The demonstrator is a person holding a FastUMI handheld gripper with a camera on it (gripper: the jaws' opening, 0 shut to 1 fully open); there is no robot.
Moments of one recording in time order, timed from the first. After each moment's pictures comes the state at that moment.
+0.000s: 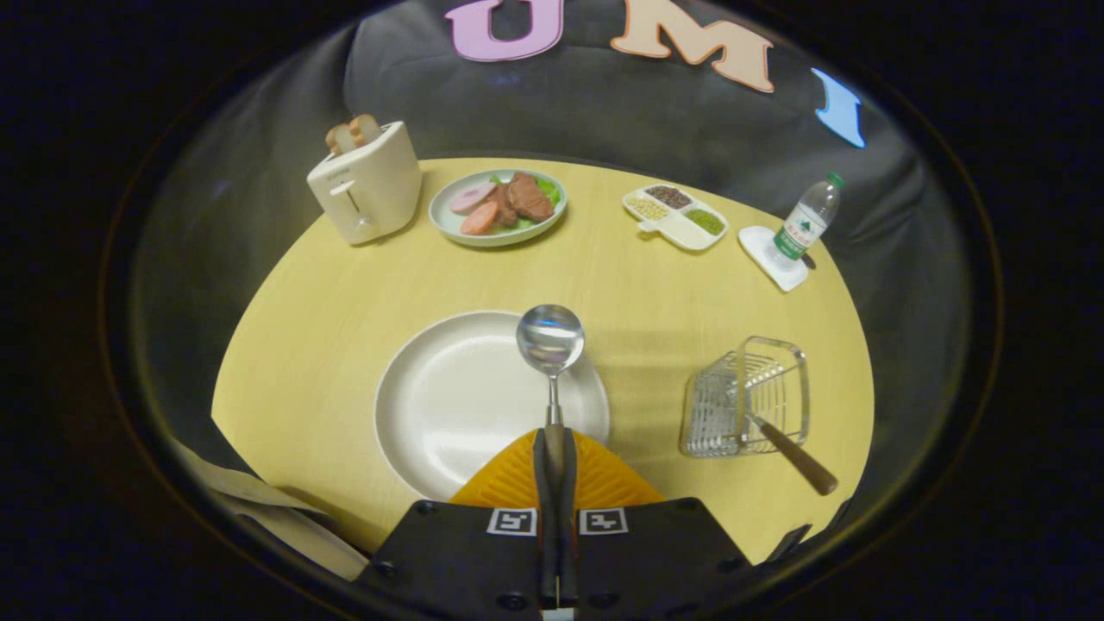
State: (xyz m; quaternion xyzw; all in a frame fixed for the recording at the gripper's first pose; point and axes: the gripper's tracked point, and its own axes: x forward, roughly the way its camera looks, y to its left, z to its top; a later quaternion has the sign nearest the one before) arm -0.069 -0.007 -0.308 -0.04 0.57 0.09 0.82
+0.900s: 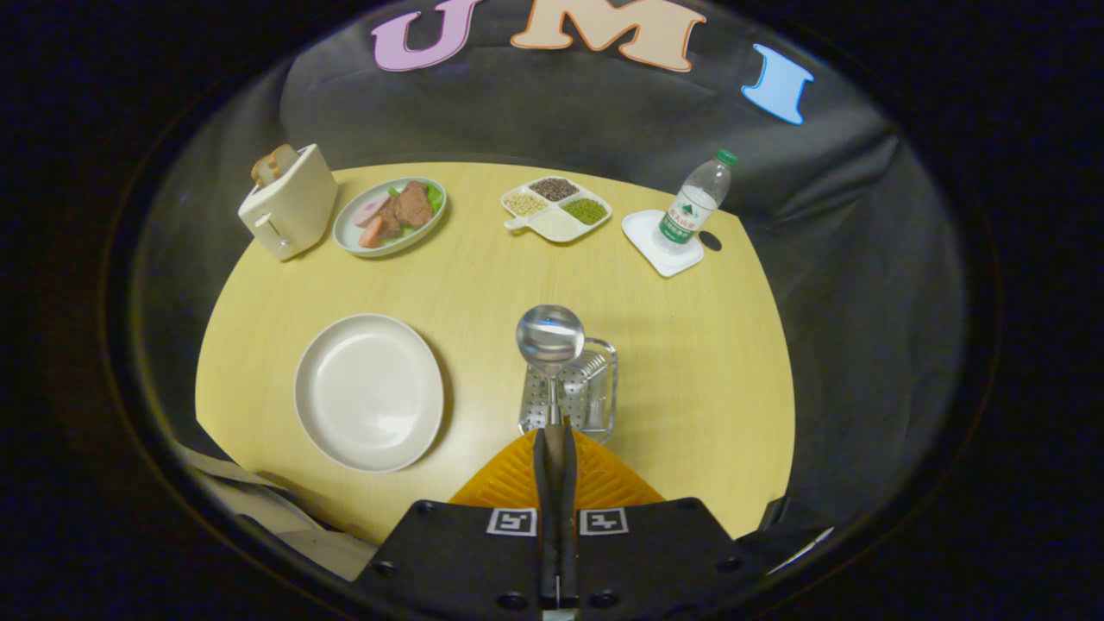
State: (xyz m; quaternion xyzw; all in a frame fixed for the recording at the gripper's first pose) arm -0.053 -0.156 -0.267 -0.08 0.60 0.02 0.79
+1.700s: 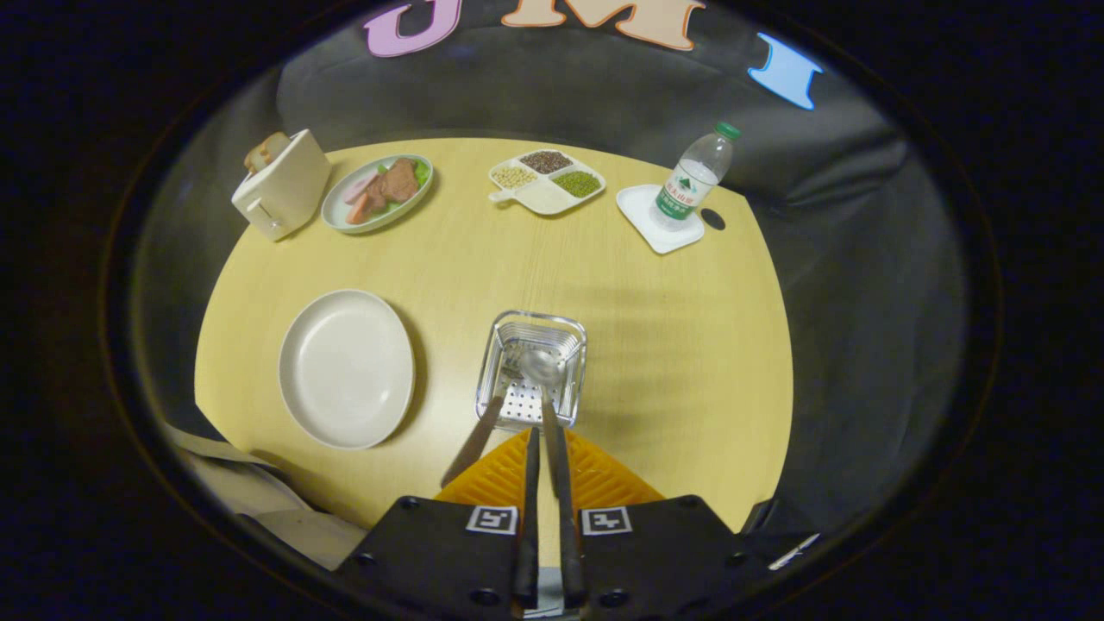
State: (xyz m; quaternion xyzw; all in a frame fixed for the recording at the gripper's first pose) arm -0.052 -0.180 -0.275 -0.07 0.63 0.04 0.77
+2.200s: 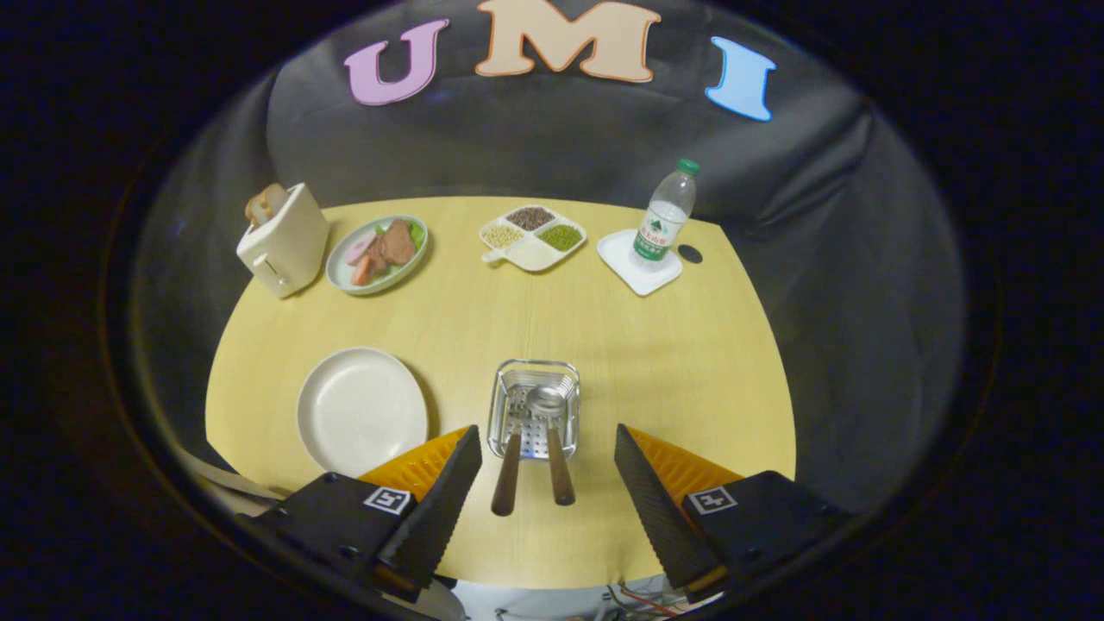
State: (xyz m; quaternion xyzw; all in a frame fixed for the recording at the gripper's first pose) arm -0.030 -0.168 -0.240 -0.02 0.53 0.01 0.85
